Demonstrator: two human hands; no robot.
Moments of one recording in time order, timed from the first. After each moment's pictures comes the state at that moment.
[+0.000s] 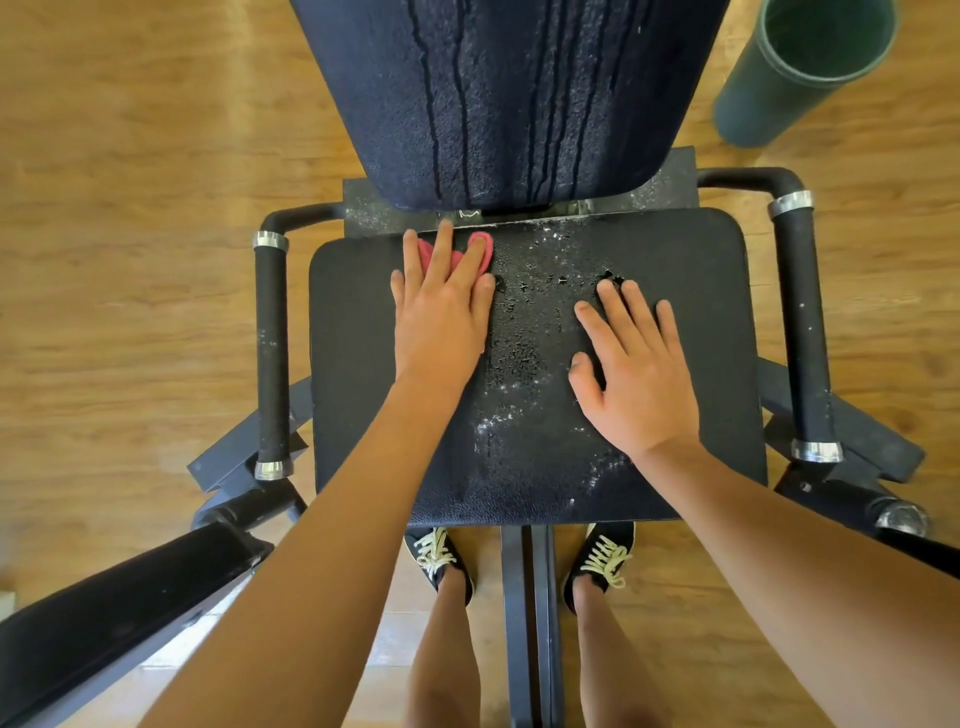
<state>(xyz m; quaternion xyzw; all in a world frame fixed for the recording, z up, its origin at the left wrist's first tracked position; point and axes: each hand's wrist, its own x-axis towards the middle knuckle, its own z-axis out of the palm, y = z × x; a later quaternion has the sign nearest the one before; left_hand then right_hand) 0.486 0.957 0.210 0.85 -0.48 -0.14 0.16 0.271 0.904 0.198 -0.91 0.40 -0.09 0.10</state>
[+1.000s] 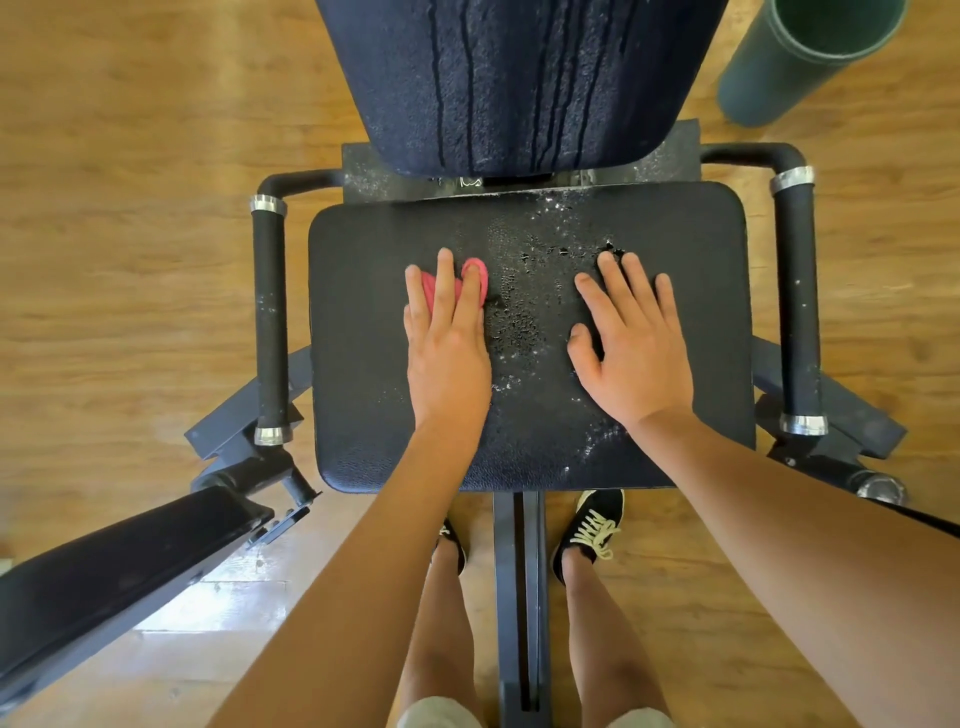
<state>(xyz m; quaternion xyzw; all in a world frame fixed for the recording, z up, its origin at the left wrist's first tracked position) 0.438 1.010 0.198 0.88 -0.44 -0.10 0.15 0.271 0.904 0.202 -0.90 0.40 -0.08 0.11</state>
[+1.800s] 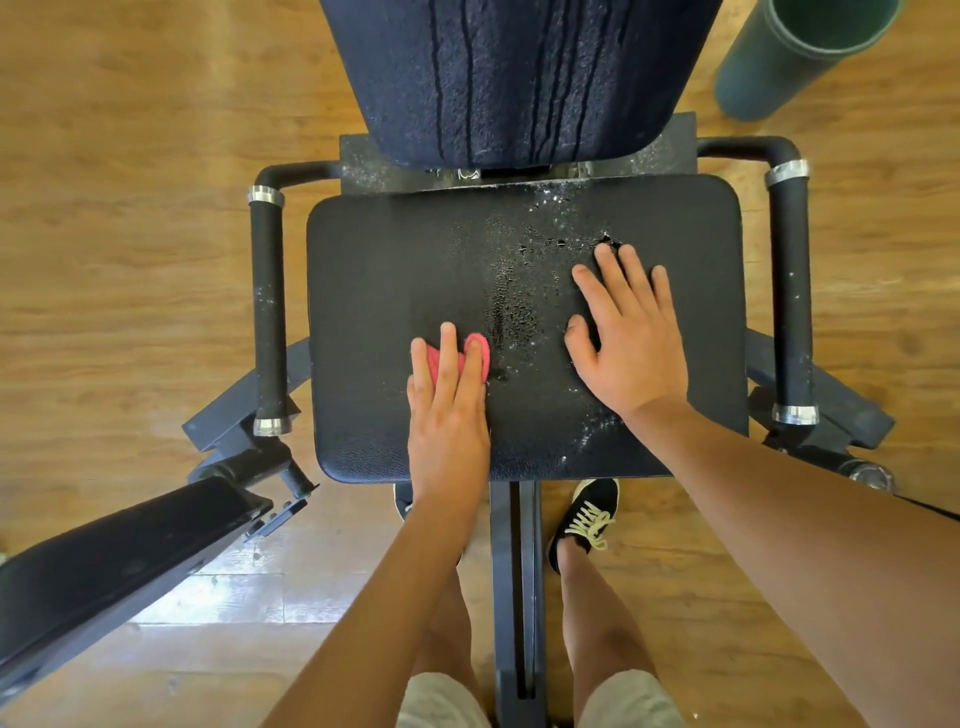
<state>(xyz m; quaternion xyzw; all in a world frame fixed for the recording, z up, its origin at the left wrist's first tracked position) 0.396 1.080 0.203 0.87 -0.46 -0.14 0.10 0.271 0.904 0.203 -0.91 0.40 -0.07 0.11</state>
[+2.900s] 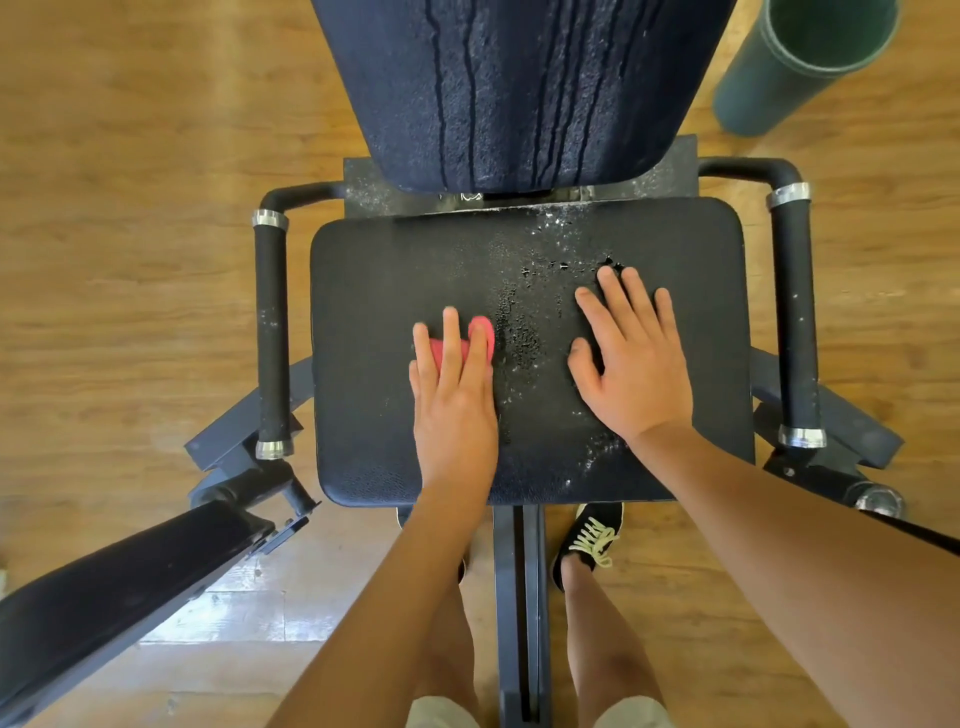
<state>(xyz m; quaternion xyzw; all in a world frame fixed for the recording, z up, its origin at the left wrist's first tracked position) 0.412 1.044 0.204 0.88 -0.45 -0.13 0.10 0.271 0.904 0.202 -0.90 0.40 -0.08 0.12</state>
